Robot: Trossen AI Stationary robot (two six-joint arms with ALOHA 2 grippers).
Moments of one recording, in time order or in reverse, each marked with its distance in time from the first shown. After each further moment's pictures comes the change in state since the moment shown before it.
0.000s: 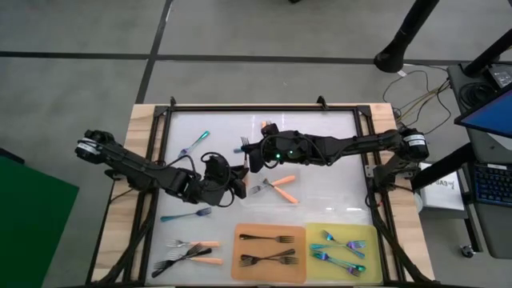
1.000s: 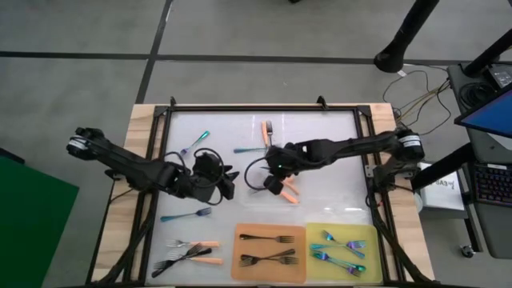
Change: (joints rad) left arm -0.001 -0.134 0.000 -0.298 0.130 -0.008; right arm 0.034 0.054 0.050 -0.711 -0.129 -0.218
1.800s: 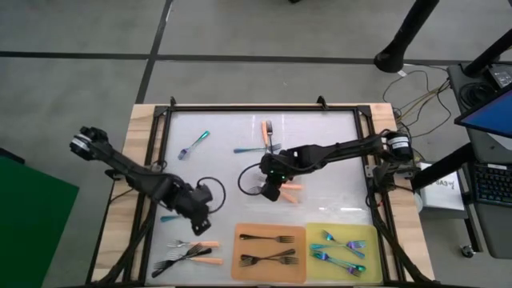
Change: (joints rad) left arm -0.159 0.043 -0.004 -0.460 0.722 -0.114; right arm 0.000 0.093 -0.004 0.048 -0.091 -0.042
